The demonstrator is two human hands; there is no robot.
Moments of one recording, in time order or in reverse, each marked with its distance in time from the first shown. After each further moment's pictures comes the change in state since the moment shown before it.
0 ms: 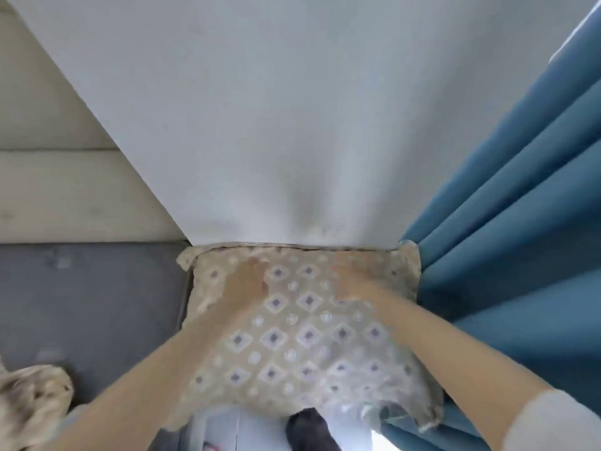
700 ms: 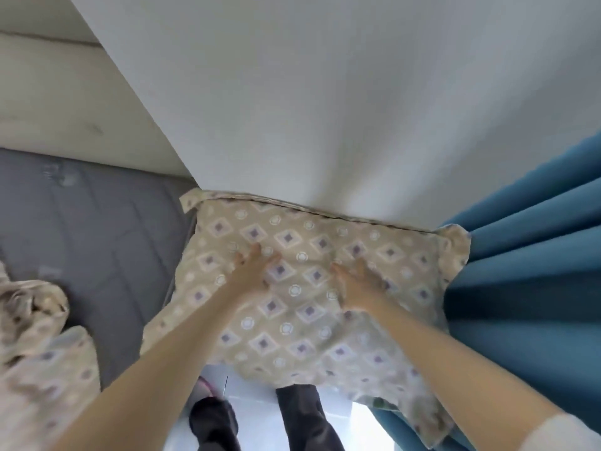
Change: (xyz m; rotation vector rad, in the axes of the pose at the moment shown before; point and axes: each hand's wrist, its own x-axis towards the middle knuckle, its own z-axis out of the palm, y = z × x) left_hand 0.020 -0.025 0.101 -0.277 -0.261 -0.194; right_hand 0.060 0.020 0.083 -0.140 -0.151 0.048
